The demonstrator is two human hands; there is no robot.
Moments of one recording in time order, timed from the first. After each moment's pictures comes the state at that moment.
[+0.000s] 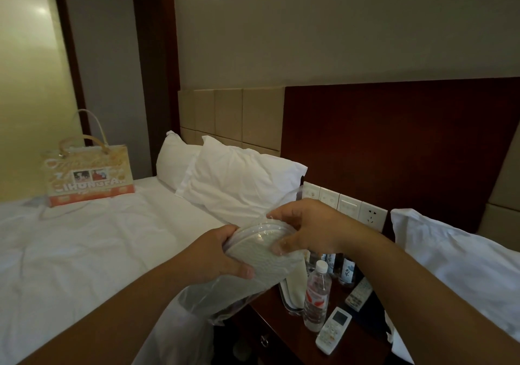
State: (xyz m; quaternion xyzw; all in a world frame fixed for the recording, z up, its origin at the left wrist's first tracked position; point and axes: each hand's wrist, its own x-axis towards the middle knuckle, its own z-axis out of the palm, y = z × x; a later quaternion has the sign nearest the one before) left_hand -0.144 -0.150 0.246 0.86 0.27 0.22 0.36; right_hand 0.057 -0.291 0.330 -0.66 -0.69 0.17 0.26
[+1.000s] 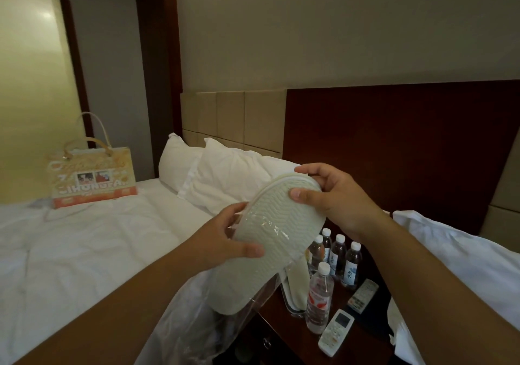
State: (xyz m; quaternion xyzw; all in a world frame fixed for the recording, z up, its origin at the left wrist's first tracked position) left_hand -0.144 -0.160 0.273 0.80 0.21 0.27 0.50; right_hand 0.076 -0.294 0.346 -0.51 -0.59 0.26 0.57
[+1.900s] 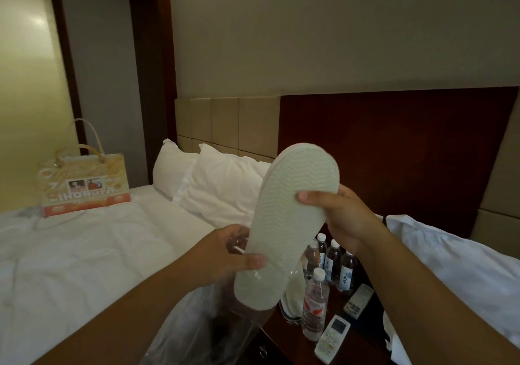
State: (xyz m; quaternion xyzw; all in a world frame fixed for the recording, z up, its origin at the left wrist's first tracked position) left_hand -0.136 -0.178 0.274 0.80 0.19 0.25 0.51; right_hand 0.088 -0.299 0.338 -0.46 -0.51 0.35 0.64
